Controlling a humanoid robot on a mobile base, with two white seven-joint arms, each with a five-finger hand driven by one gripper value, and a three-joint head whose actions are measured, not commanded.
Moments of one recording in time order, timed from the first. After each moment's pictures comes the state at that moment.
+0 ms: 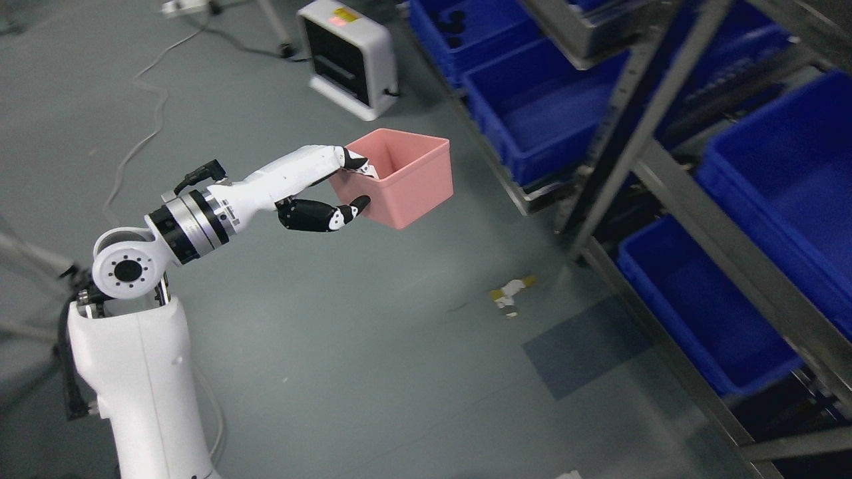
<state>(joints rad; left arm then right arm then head) -0.58 0.01 0.16 -1.63 -0.46 -0.36 -1.20 0.00 0.00 -0.04 0.00 0.00 -0.05 -0.02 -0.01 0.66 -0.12</state>
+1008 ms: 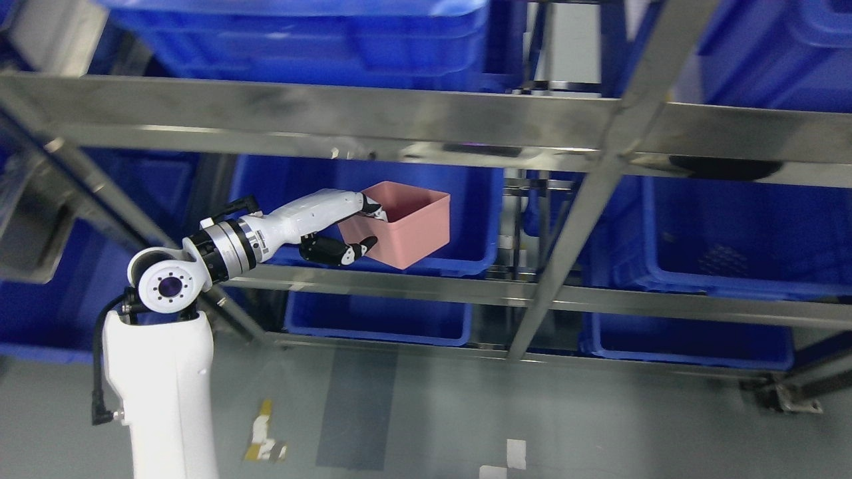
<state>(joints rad) -0.54 0.00 0.16 -1.52 -0.64 -0.44 -1.18 0.00 0.00 -0.04 0.00 0.00 -0.05 -0.02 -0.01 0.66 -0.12</state>
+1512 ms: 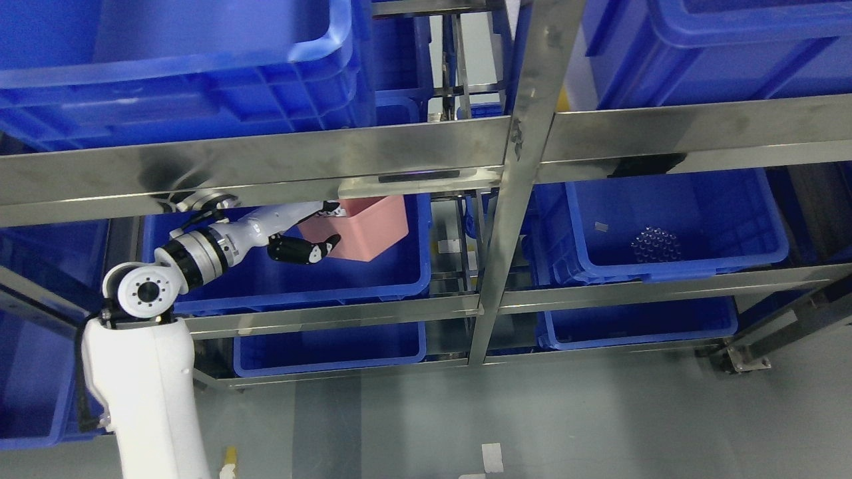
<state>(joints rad) -0.55 0.01 0.29 -1.43 -0.71 -0.44 -1.15 0.00 0.00 -0.04 0.00 0.00 -0.05 -0.02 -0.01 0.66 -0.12</state>
